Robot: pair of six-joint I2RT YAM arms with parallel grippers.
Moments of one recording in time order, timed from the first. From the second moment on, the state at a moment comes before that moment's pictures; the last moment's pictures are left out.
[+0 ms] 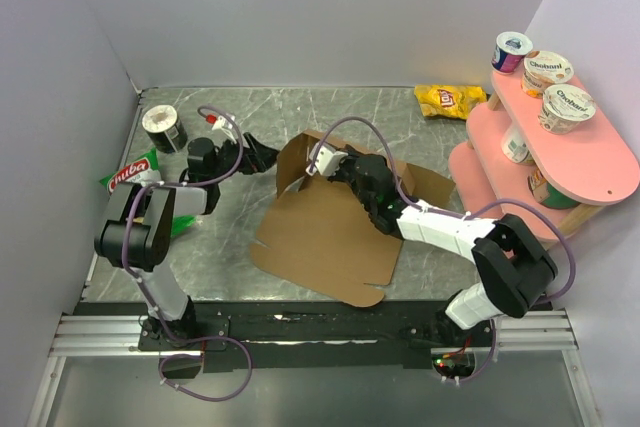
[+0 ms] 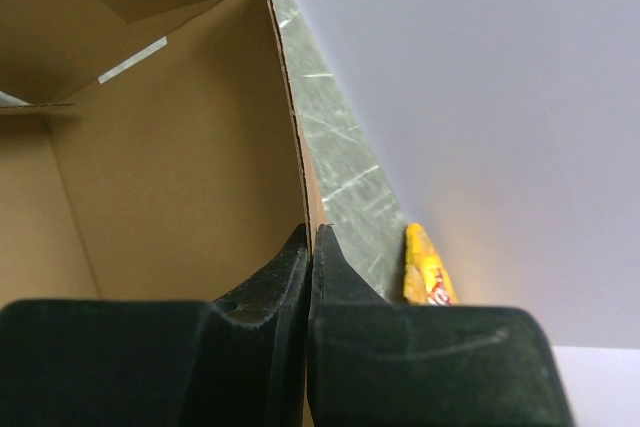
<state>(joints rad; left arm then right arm) -0.16 1.74 0.76 0.86 0.62 -0.64 0.70 1.48 0.82 0.47 0.28 -0.87</state>
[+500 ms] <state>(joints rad) -0.19 1.78 0.74 0.93 0.67 -0.70 0.78 1.53 0.71 0.73 0.42 -1.07</state>
